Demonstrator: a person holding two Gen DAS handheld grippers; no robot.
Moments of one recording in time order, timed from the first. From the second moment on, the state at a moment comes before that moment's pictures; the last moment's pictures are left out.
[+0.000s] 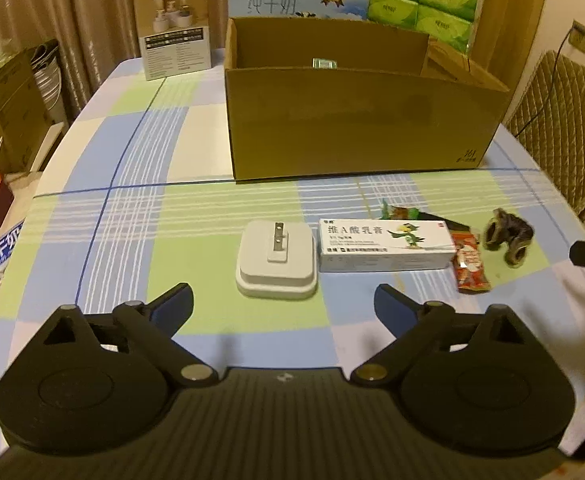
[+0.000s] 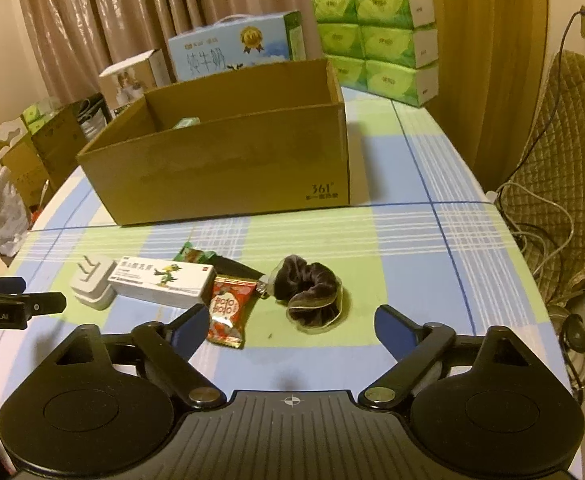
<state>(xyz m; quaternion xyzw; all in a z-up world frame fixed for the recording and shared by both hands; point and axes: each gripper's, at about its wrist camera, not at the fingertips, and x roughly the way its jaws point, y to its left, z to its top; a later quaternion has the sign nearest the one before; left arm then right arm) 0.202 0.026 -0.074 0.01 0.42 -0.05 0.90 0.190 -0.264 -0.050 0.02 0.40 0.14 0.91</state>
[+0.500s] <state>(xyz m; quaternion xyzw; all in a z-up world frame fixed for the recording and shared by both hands) 0.255 0.023 -0.125 0.05 0.44 -0.08 0.89 0.223 -0.264 -0.082 0.03 0.42 0.13 0.90</state>
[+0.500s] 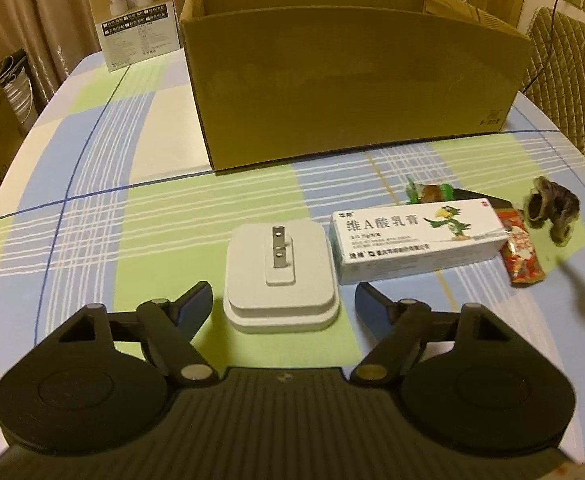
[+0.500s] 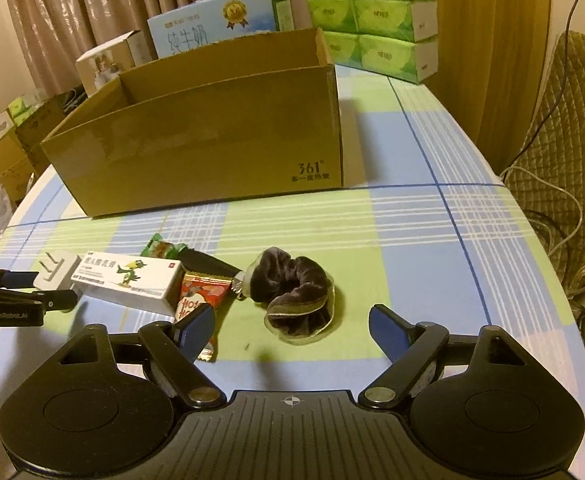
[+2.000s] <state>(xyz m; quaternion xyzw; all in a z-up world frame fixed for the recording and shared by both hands) 0.183 -0.005 -0.069 -0.02 0.42 -0.08 0.90 0.190 -0.249 -0.052 0.04 0.40 0.13 0.90</state>
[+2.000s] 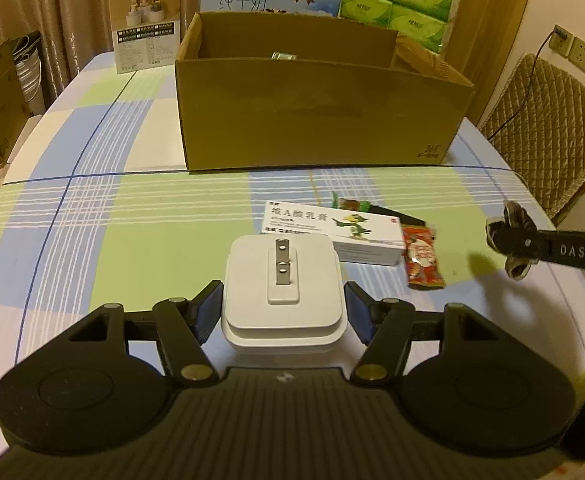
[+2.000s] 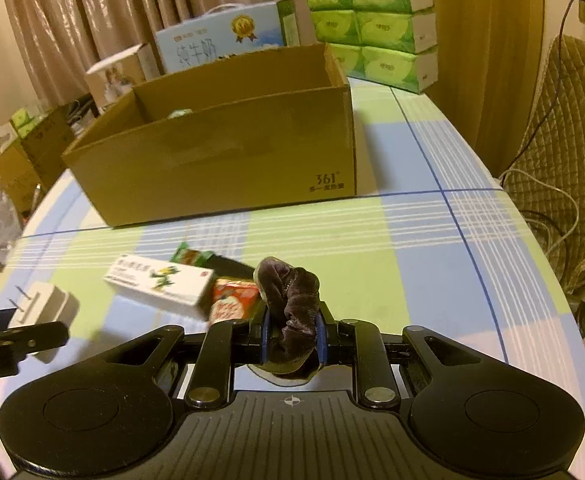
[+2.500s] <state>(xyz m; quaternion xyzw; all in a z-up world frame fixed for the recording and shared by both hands) 0.138 -0.014 -0.023 -0.01 0.41 -0.07 0.91 0.147 -0.245 -0.006 0.04 0.38 0.16 0.91</state>
